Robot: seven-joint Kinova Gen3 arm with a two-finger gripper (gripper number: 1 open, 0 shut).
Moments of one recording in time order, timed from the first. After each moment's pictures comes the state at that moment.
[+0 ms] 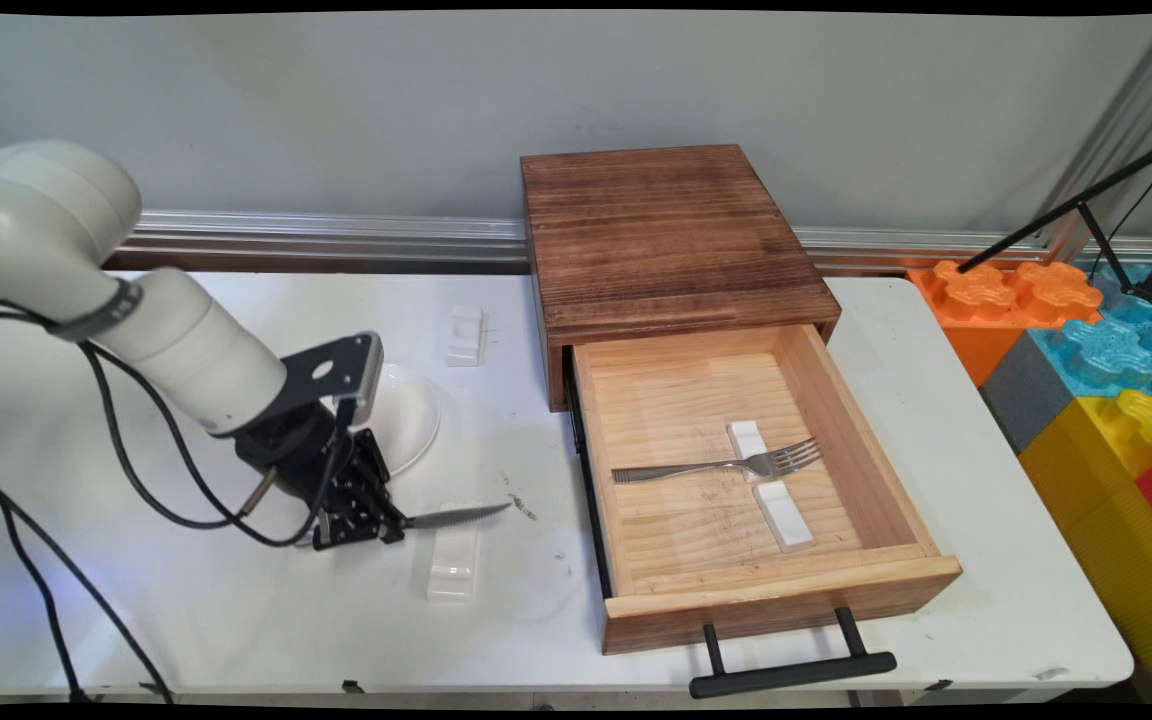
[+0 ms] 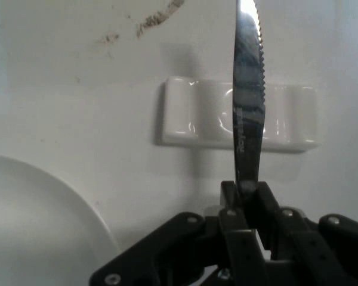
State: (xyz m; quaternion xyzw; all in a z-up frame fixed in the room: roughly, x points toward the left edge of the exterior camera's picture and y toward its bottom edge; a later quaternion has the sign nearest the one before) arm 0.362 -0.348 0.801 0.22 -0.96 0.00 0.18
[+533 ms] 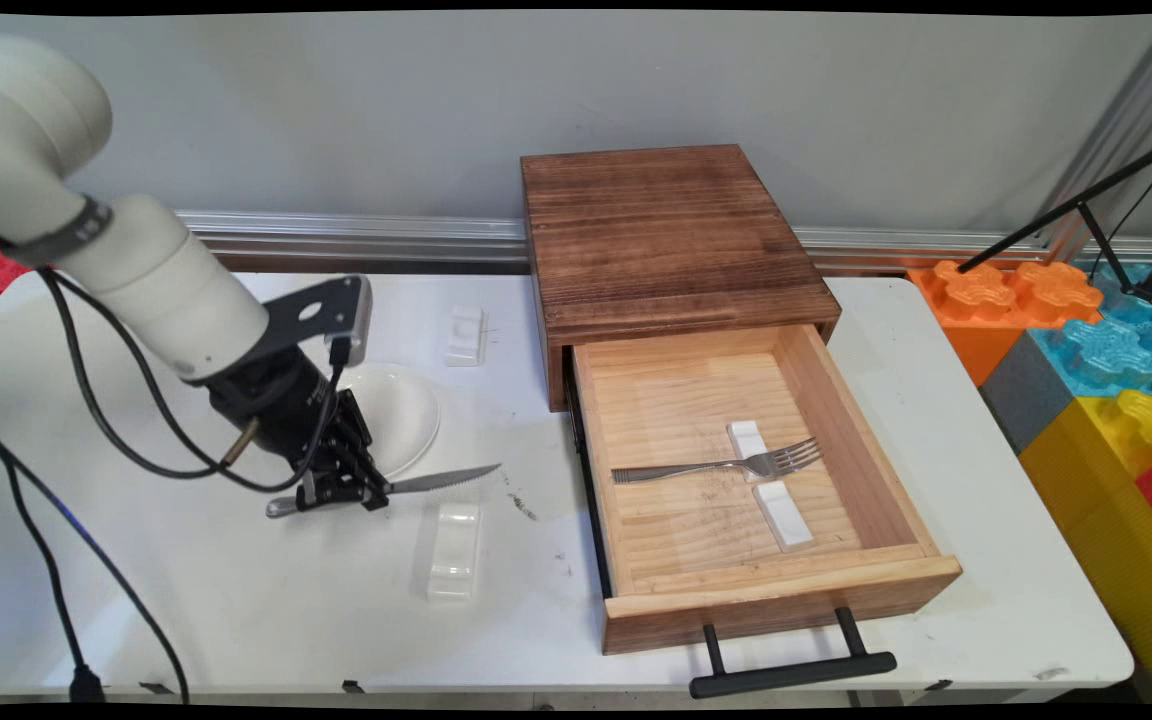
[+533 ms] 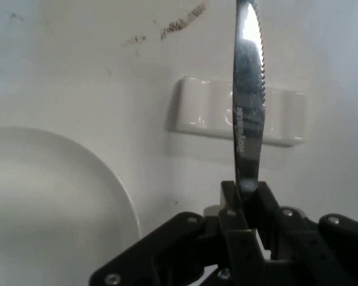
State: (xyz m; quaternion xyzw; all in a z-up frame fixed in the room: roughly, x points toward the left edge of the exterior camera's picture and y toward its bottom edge) arm 0.357 -0.355 0.857 0.26 -0.95 0.00 0.15
